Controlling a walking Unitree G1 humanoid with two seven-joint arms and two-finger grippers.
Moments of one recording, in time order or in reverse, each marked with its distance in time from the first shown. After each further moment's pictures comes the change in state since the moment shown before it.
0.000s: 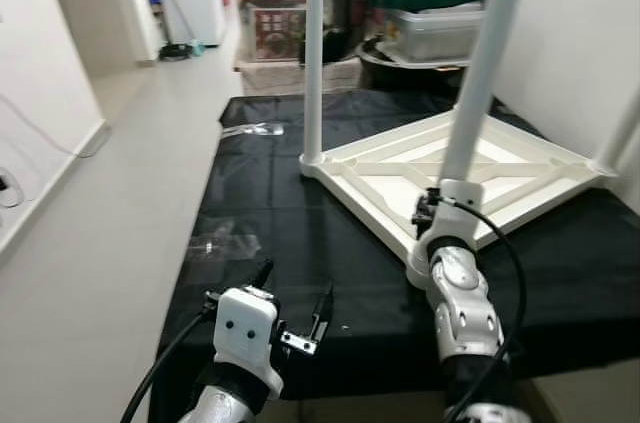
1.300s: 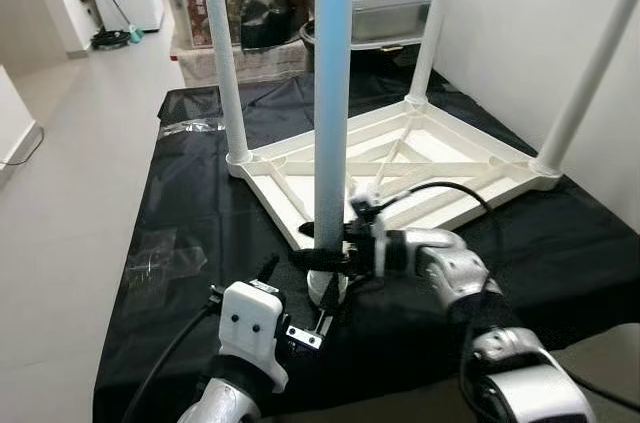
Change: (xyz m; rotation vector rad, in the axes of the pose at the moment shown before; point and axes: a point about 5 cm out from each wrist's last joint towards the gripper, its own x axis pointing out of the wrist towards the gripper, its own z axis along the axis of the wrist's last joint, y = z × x) left arm 0.004 -0.002 0.003 -0.001 -0.013 -0.011; right arm -0.011 0.074 0.003 -0.017 0.217 1.652
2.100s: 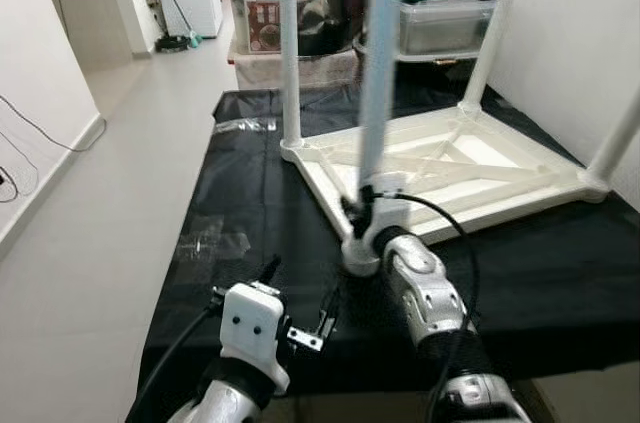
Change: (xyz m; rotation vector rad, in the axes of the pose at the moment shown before) left arm -0.001 -0.001 -0.001 -0.004 0.005 -0.003; right arm -0.037 -0.013 -0.008 0.006 -0.193 -1.372
